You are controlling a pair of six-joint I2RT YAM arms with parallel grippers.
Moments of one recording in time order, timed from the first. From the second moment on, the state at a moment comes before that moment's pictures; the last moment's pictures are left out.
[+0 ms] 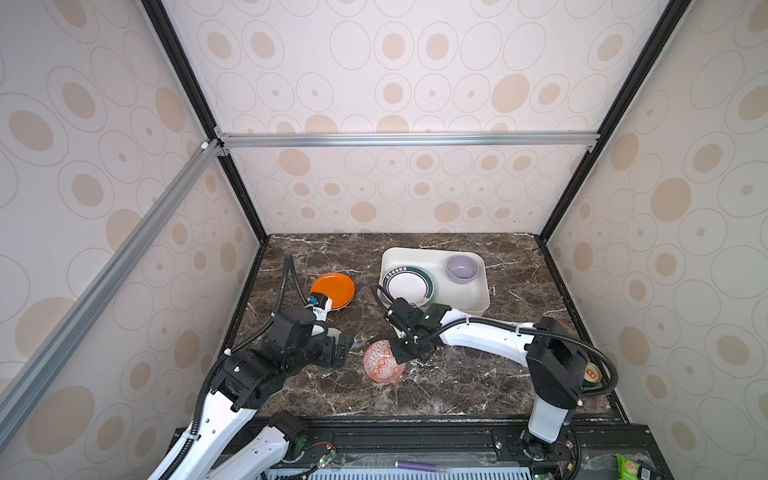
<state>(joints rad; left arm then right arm) -0.56 0.74 0.96 -1.00 -0.06 -0.29 0.93 1.77 1.31 -0.78 -0.07 0.57</state>
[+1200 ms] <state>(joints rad) -0.56 1.58 1.28 -0.57 0.19 -0.23 0.07 2.25 2.10 -1.00 -0.18 0.30</state>
